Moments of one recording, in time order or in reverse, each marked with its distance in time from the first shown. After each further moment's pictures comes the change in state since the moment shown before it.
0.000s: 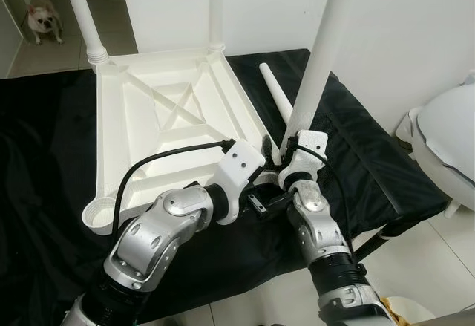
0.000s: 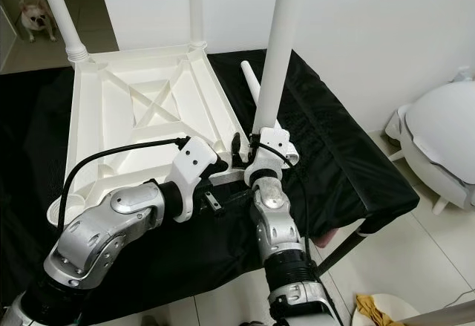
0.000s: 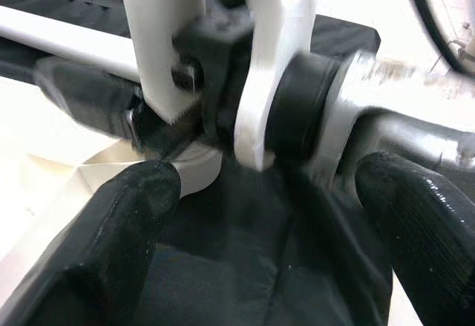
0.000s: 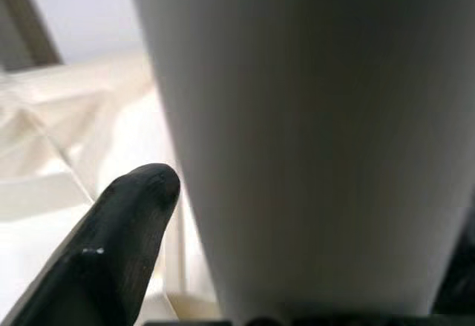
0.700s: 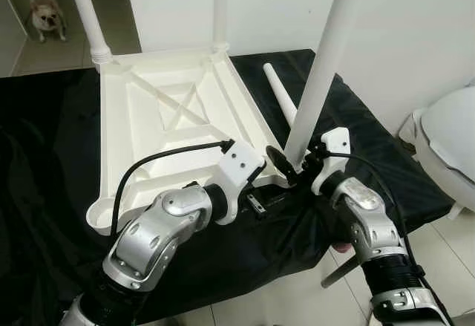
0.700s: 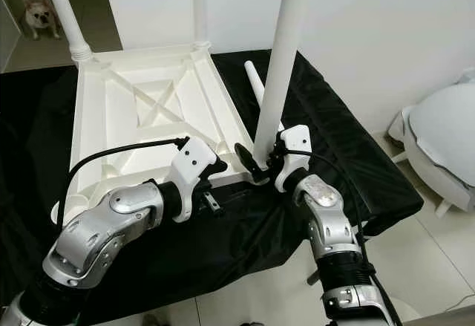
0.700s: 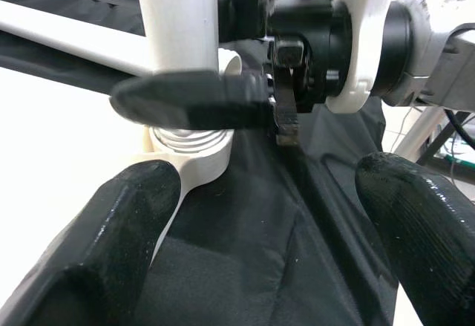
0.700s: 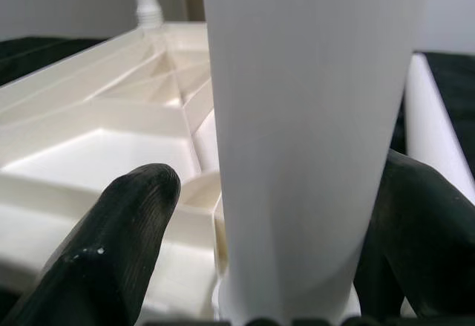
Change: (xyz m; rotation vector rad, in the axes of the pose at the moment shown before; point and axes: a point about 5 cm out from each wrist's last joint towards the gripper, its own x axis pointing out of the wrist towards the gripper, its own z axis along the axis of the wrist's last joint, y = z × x) left arm -0.001 0.001 0.000 0.002 0.004 0.003; right arm -0.015 -0.044 0.005 -0.110 0.070 0.492
